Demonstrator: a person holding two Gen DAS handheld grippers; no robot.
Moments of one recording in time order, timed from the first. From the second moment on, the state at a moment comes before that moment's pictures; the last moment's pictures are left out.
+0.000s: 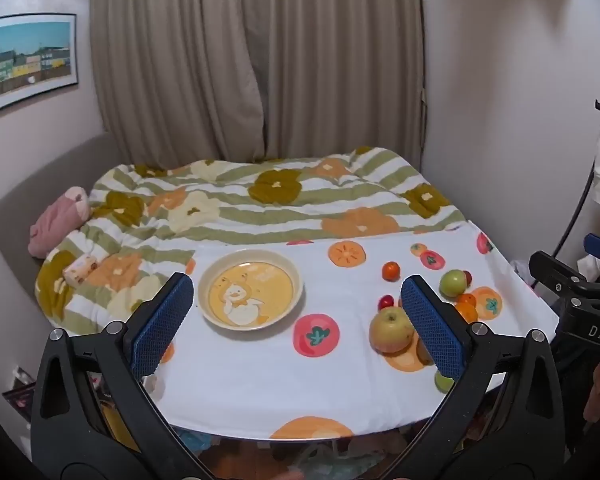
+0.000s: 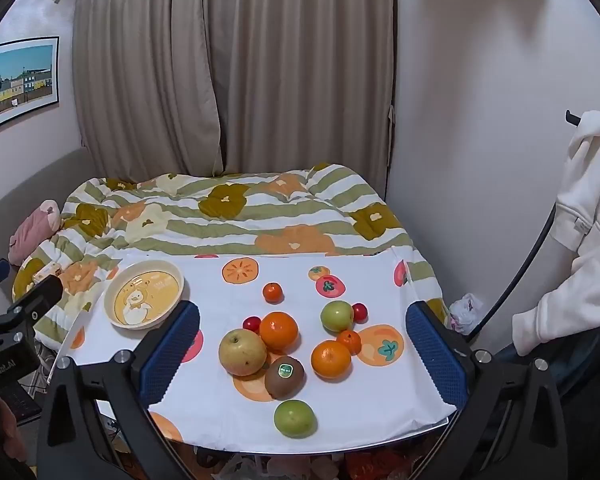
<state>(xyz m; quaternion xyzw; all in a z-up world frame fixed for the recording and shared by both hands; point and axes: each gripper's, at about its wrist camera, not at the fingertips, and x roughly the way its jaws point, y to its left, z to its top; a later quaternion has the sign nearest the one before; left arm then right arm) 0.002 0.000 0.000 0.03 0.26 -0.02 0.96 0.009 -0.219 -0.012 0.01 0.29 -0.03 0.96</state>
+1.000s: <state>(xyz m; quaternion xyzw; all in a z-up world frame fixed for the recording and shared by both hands) 0.011 0.001 -0.004 0.03 0.27 -0.03 0.96 0.012 -0.218 -0.019 0.01 0.30 -0.03 0.95</state>
